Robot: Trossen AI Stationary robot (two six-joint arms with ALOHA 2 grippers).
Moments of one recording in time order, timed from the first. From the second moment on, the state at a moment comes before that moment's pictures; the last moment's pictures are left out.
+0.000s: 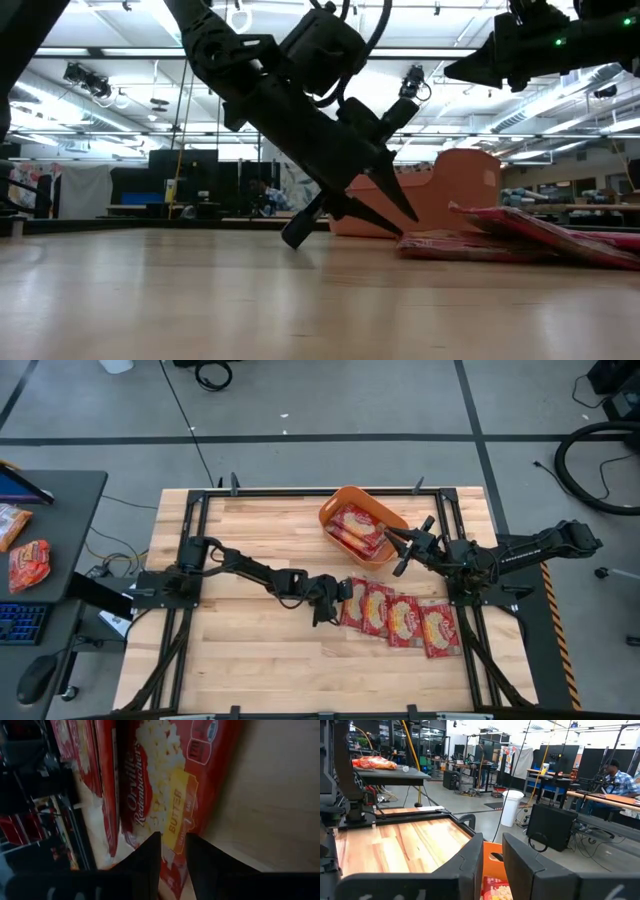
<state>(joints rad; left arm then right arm) -0.10 2.11 1.17 0.29 -0.18 1.55 0.10 0.77 0.23 0.64 0.71 -0.19</state>
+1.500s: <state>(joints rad) -0.10 2.02 1.18 0.35 0.00 1.27 0.10 0.77 0.23 0.64 0.69 -0.18</state>
